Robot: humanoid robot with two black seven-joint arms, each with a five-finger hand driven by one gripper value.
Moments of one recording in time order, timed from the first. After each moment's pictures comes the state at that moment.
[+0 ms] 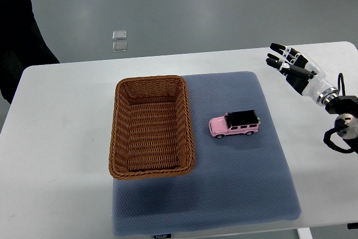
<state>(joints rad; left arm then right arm) -0.06 0.00 -0.05 -0.12 0.12 -0.03 -0.04 0.60 -0.43 0.68 0.79 -0.19 0.27 0.35</state>
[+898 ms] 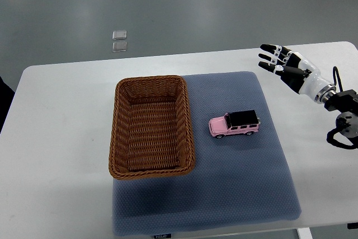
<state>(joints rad) -0.06 0.00 -0.06 -0.13 0.12 -0.03 -0.04 0.62 -0.45 0.68 0.81 -0.31 0.34 0.35</state>
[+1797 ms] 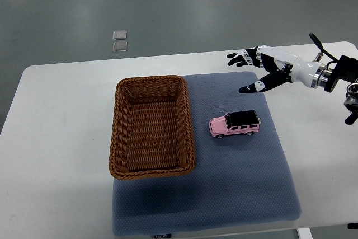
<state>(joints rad) -0.05 0.00 -0.06 -0.12 0.12 -0.03 -0.04 0.72 -0.57 0.65 1.04 -1.03 0.41 0.39</state>
